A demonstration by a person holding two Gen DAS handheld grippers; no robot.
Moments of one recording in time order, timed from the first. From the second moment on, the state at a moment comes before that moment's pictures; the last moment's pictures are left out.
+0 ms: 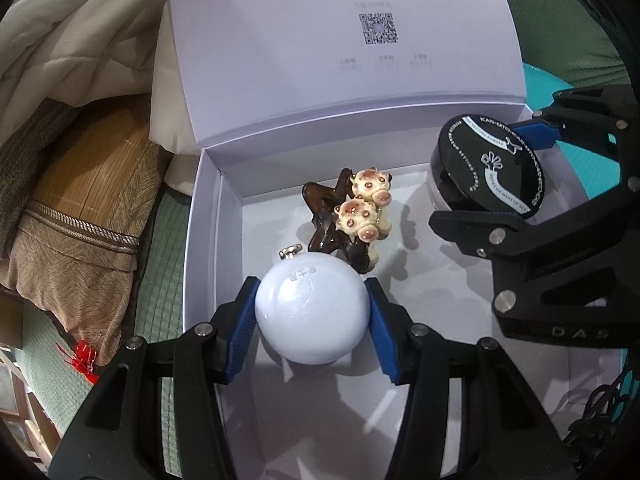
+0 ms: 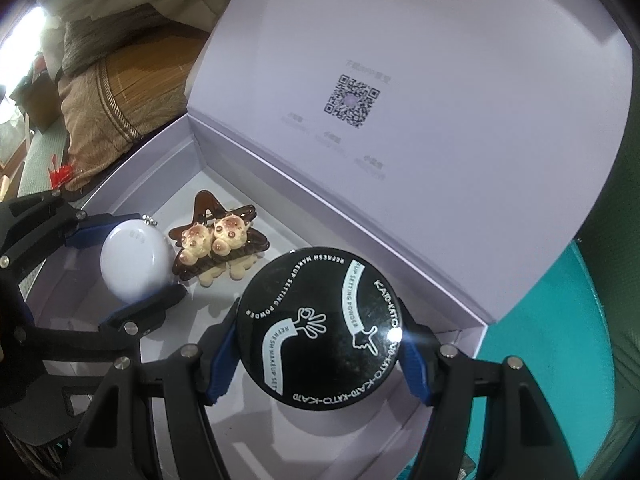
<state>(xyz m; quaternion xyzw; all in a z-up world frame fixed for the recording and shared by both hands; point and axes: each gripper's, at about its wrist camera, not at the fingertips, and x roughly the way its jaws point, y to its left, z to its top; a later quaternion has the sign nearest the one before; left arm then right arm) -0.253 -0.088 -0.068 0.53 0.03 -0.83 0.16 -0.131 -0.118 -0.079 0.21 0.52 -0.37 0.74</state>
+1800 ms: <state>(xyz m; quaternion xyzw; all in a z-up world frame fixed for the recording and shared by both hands) -0.207 -0.039 0.016 0.46 0.08 -0.85 0.24 -0.179 -0.074 0.008 0.19 0.46 -0.44 0.75</state>
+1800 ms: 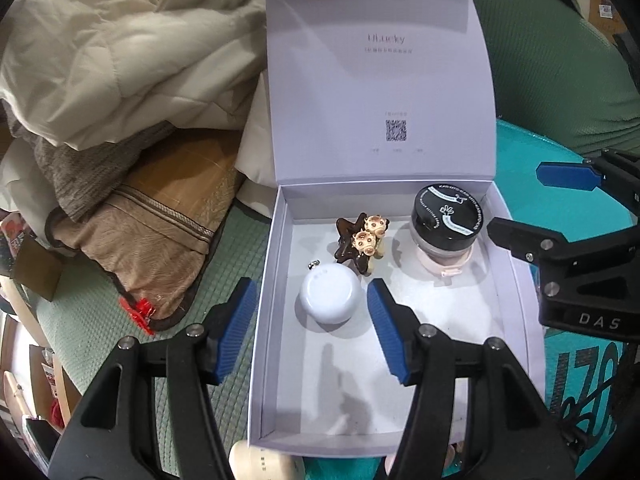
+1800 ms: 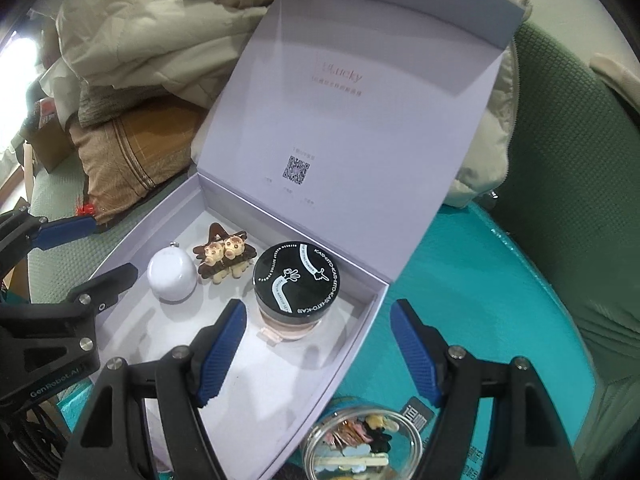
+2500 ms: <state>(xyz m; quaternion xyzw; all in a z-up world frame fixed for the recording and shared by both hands) -0.149 -0.049 0.050 0.41 0.08 -0.87 0.27 -0.186 -0.022 0.047 0.17 0.42 -0.45 0.77</state>
